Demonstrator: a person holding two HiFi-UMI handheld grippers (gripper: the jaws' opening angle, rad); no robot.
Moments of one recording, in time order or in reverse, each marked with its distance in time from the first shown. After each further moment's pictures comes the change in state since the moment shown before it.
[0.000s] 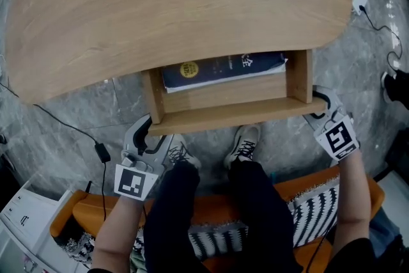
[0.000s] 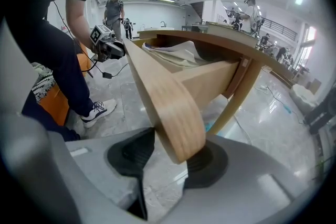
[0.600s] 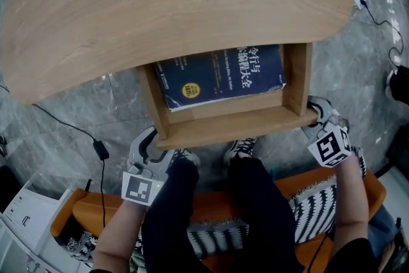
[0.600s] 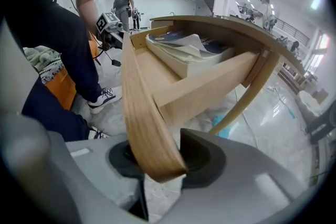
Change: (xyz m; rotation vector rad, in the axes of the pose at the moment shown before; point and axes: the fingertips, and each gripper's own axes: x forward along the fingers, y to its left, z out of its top) left arm -0.014 -0.030 -0.050 0.015 0.128 -0.039; right arm 0.008 0.044 -0.032 -0.083 0.078 0.038
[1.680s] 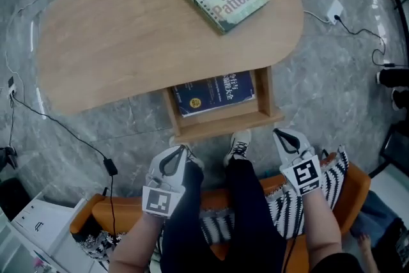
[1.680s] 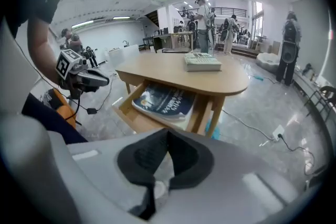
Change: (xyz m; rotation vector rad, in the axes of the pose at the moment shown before) left arm -0.073 -0.052 0.162 0.052 -0.046 -0.001; right arm -0.146 0.013 0.128 0.537 -0.174 -0.190
